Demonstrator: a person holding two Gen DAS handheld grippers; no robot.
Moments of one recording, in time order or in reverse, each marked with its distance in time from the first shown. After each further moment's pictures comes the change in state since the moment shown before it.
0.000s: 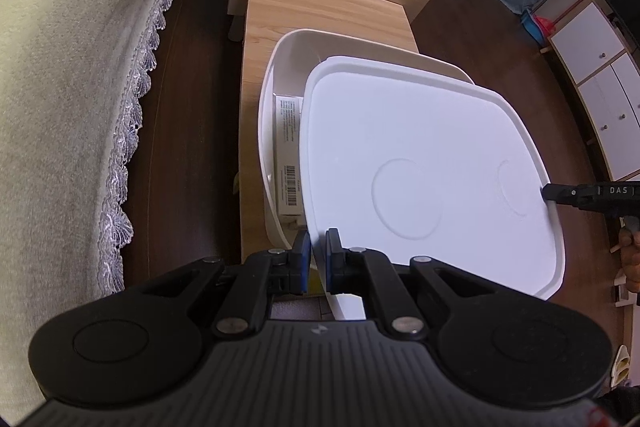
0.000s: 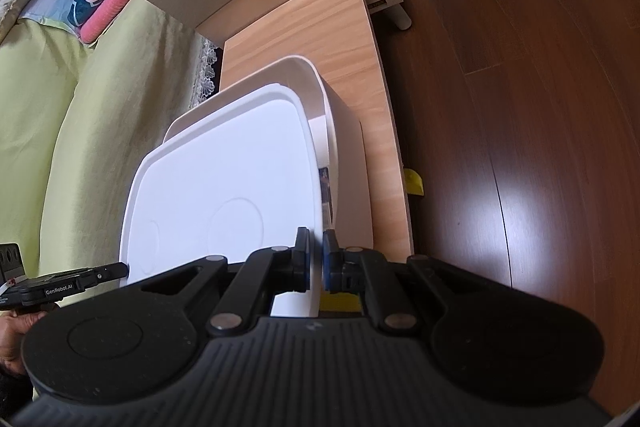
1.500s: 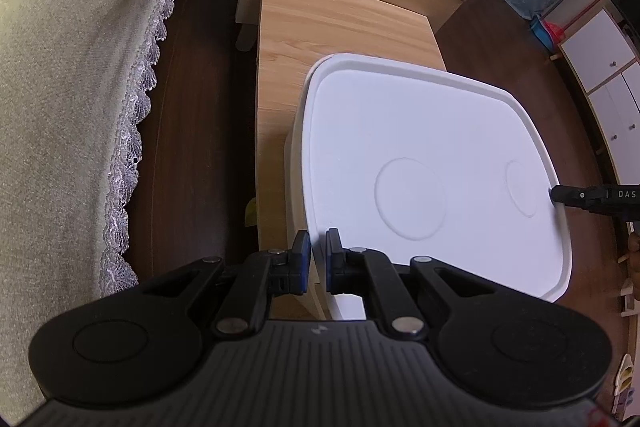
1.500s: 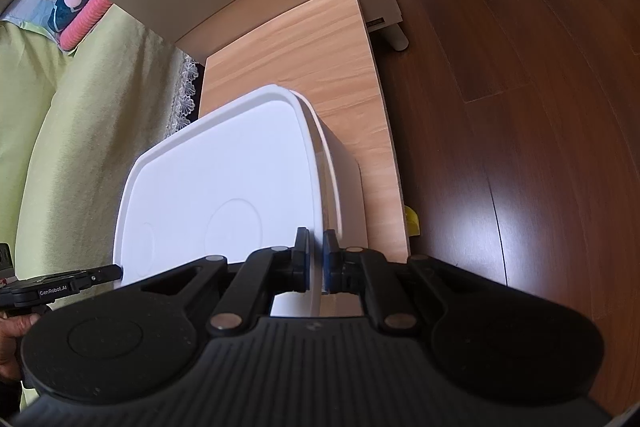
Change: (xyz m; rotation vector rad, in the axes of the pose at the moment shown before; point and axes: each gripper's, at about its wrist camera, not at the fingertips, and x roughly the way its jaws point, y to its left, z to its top) left arm 0.045 0.030 0.043 -0.008 -0.007 0.008; right arm 0.042 0.012 0.032 -0.011 -0.041 -0.065
